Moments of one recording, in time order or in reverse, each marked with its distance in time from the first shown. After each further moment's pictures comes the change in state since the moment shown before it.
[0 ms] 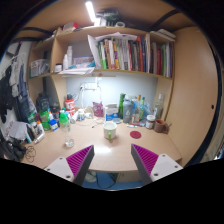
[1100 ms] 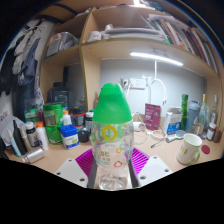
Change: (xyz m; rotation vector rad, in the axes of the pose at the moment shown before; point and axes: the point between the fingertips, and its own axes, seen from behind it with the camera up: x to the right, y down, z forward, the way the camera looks) arm -0.320 0.018 0.349 0.208 -0.238 -0.062
